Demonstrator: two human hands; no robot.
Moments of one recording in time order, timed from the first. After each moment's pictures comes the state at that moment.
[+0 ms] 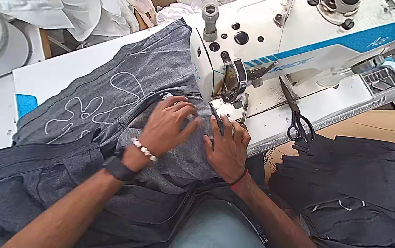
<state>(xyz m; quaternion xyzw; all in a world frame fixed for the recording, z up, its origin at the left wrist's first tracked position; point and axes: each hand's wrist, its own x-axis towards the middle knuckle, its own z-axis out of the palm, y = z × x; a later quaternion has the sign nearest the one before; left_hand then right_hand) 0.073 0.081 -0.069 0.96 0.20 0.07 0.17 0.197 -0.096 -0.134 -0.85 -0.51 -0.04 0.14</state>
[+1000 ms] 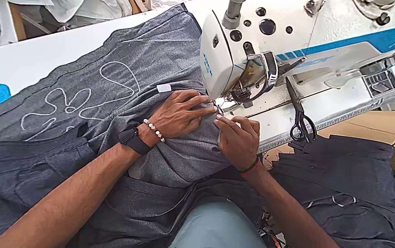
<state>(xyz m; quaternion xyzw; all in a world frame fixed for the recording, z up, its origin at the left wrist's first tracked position) 0.088 0.113 -0.122 0.98 0.03 0.12 0.12 0.238 -0.090 -0.137 -0.75 -0.59 -0.12 0.26</state>
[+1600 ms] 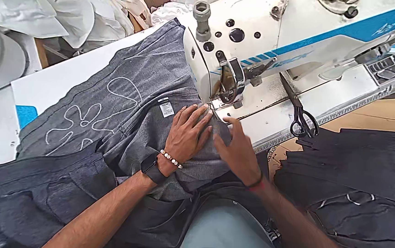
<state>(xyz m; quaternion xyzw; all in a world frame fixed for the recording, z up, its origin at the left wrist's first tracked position) 0.090 0.044 -0.128 0.96 0.20 0.13 0.11 0.220 -0.099 -0.093 -0.81 -0.39 0.25 0.36</state>
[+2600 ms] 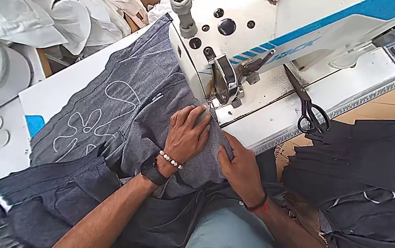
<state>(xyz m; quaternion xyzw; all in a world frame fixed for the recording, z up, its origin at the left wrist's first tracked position) 0.088 0.047 -0.127 0.97 0.19 0.14 0.06 0.193 -0.125 -0.101 -0.81 -0.36 0.23 0.41</state>
